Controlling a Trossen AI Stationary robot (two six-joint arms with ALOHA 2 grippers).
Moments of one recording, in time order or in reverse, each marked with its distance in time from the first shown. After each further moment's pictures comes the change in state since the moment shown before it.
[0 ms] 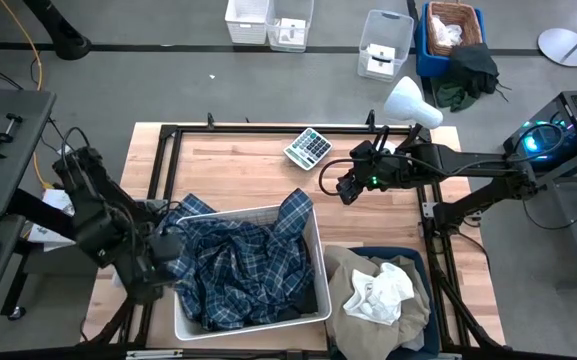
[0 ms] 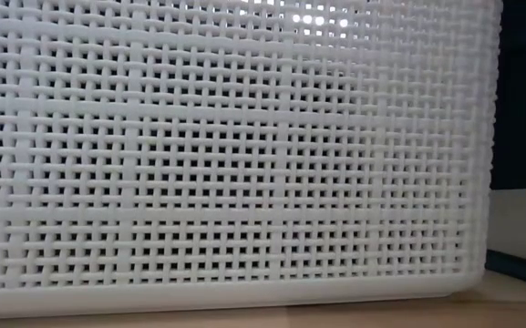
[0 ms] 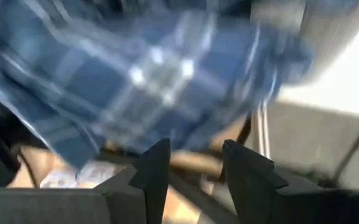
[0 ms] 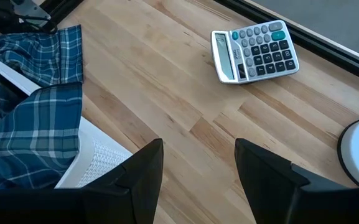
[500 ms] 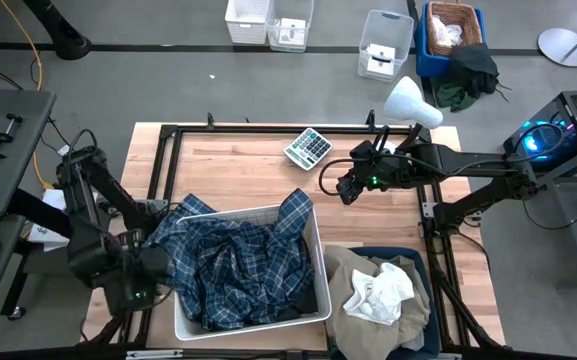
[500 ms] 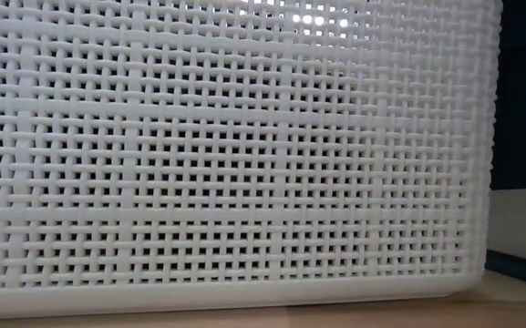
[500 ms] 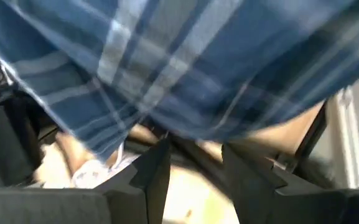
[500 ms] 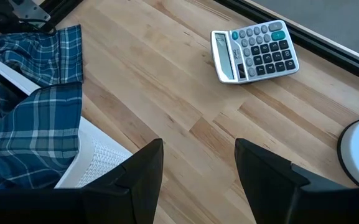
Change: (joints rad) left arm -0.212 -0.003 -0.206 0.014 -0.063 -0.162; right arm -0.002 0.000 0.000 -0.001 0.000 0.000
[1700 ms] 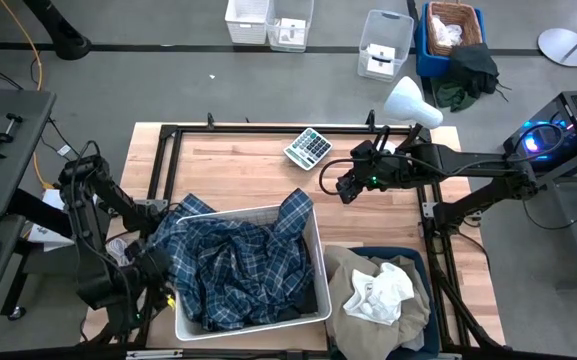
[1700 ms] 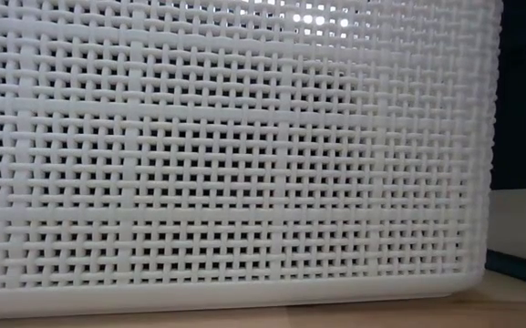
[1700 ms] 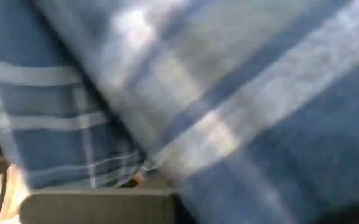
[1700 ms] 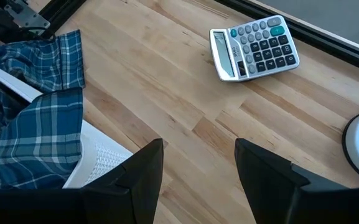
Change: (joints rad) left arm -0.117 0.102 -0.124 0.082 -0.359 -0.494; right arm 0.000 0.000 0.000 0.000 0.000 0.045
